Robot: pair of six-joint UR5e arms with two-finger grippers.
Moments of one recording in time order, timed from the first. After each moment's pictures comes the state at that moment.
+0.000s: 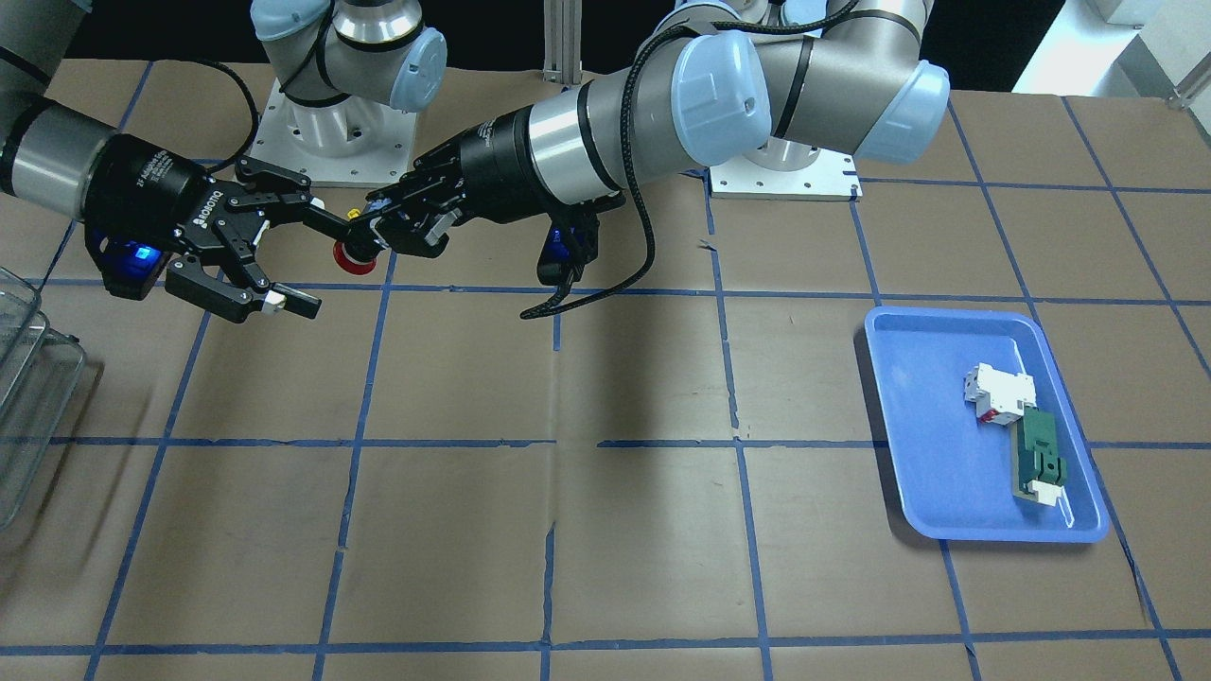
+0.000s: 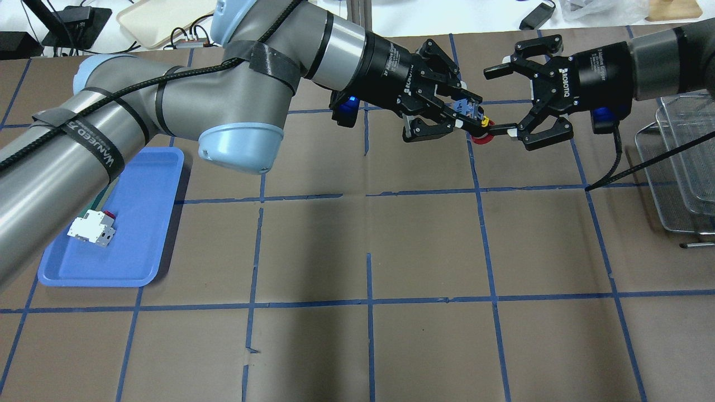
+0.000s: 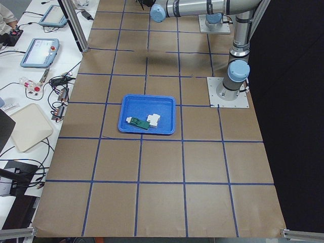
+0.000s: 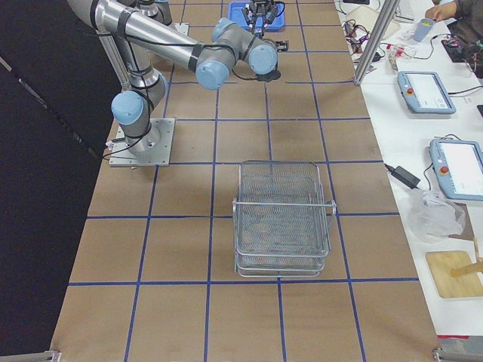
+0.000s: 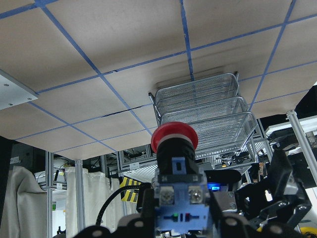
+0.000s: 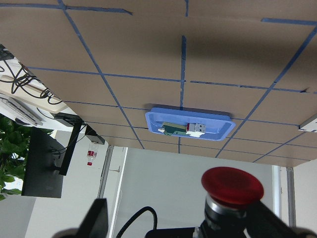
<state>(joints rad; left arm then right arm) -1.86 -1.82 -1.62 -0.96 0.56 -1.74 1.21 -1.57 1.82 -1.44 -0.53 0.97</state>
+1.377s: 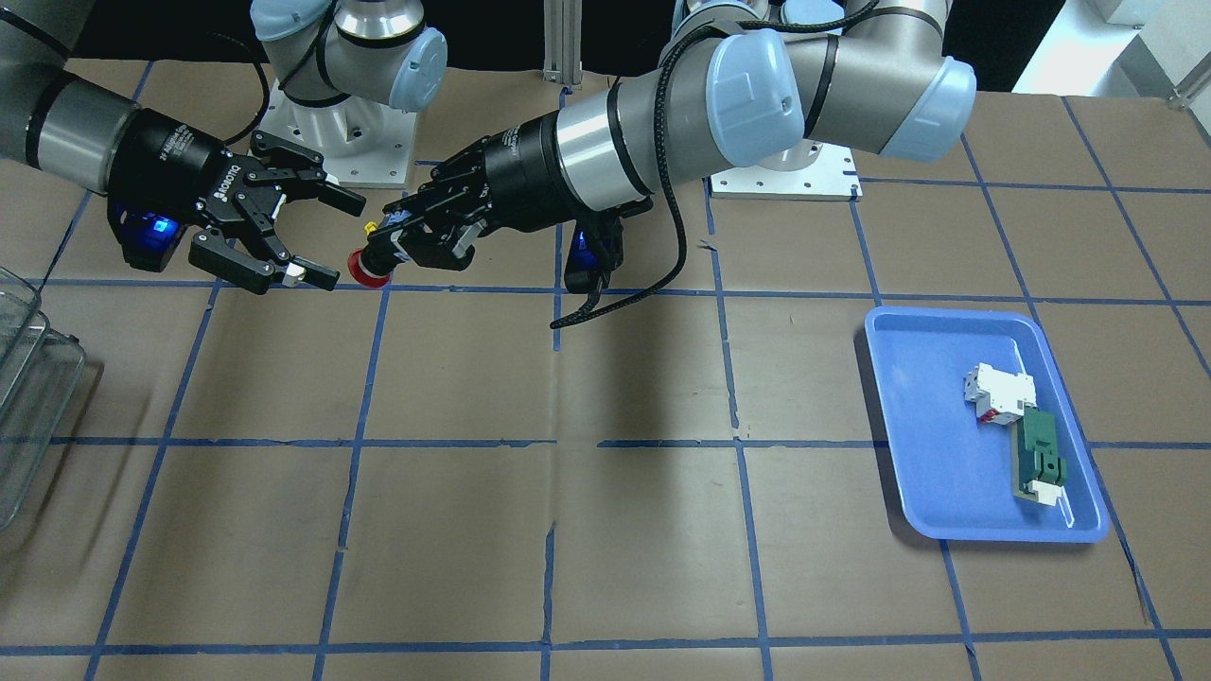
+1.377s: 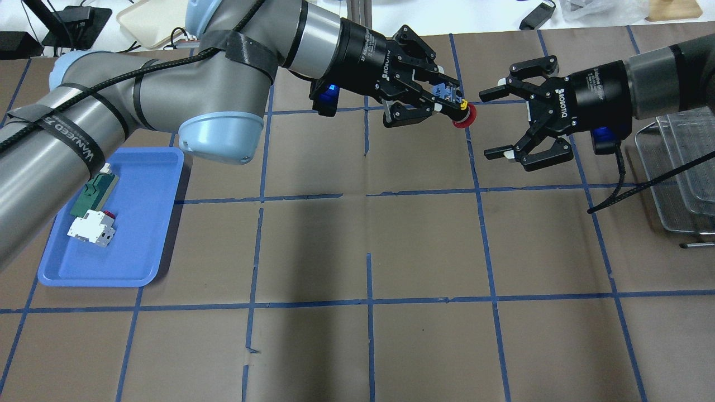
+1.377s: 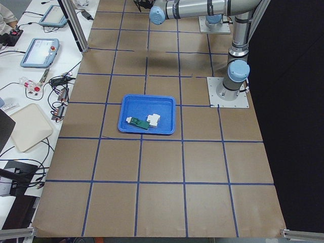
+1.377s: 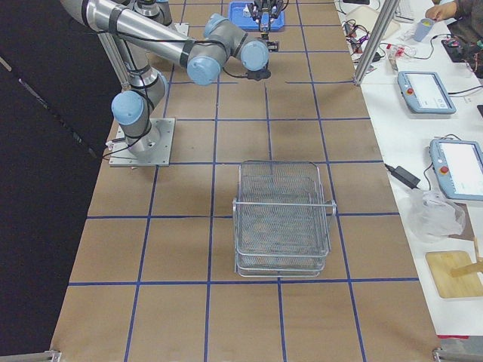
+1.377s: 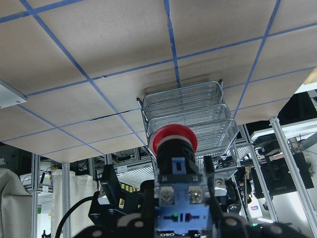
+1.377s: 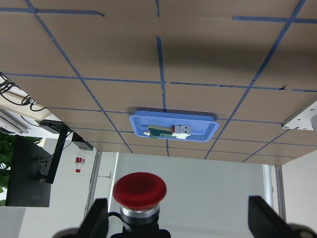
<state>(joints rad) -1.81 -1.82 -1.61 -0.96 0.56 -1.75 1.22 -1.63 1.86 -1.40 -0.56 0.97</state>
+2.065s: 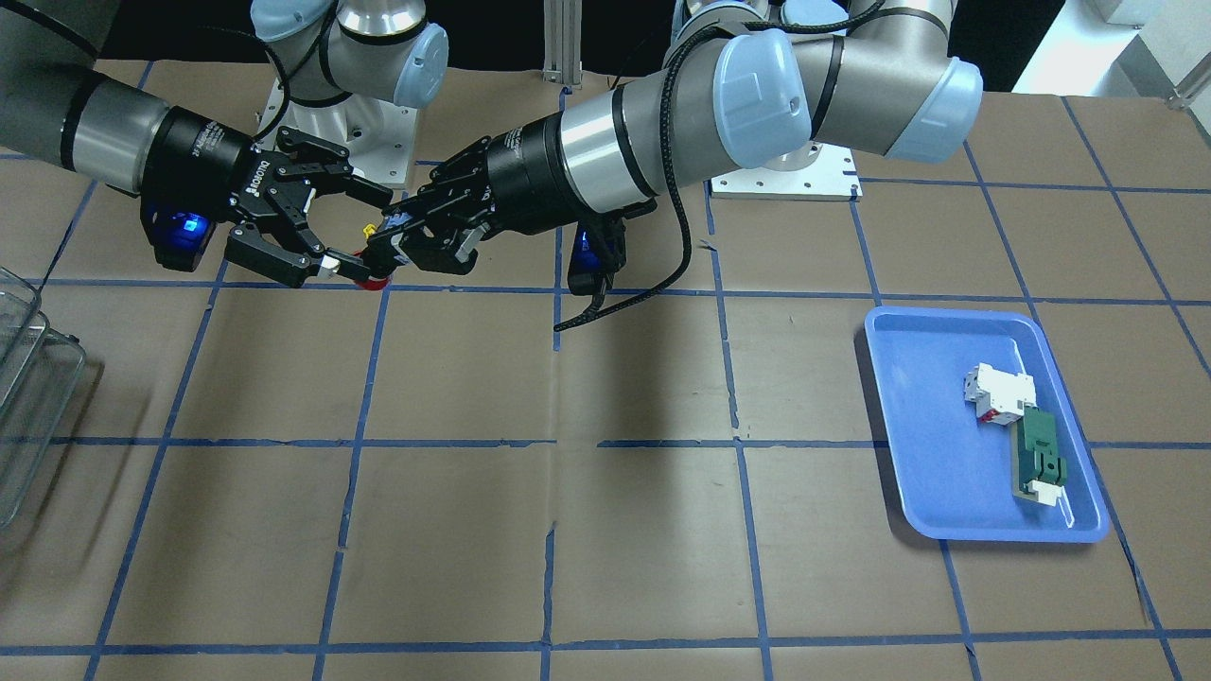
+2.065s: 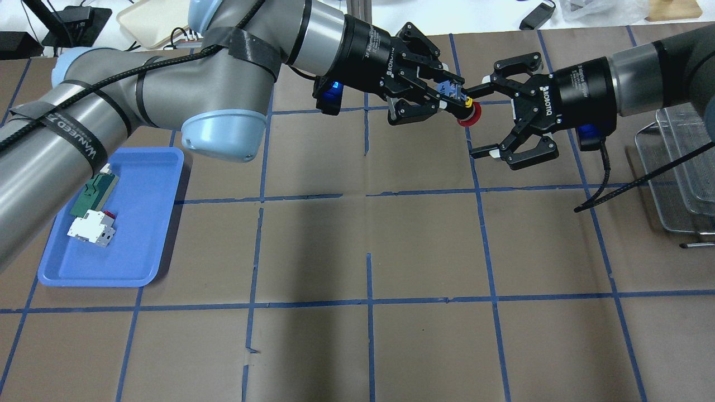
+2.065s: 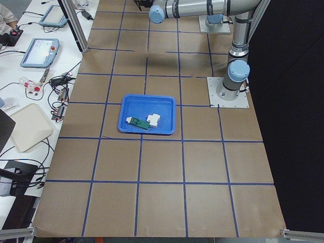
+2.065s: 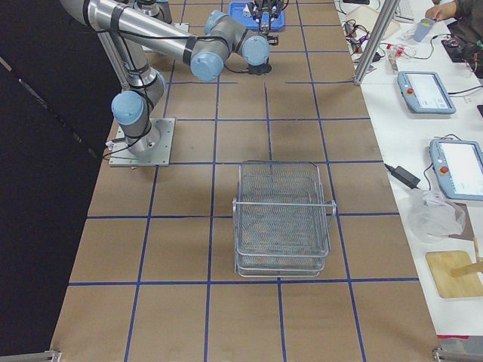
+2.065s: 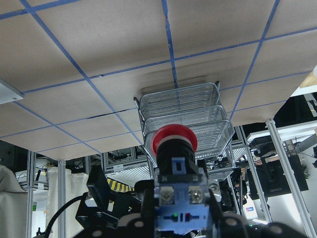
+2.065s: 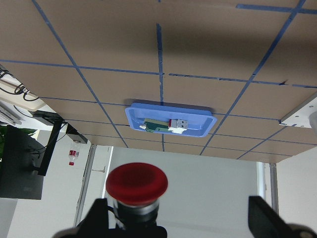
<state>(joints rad) -1.82 -1.82 -1.60 -0.96 0.56 -1.79 1.27 -1.62 1.85 -1.41 -0.54 0.97</state>
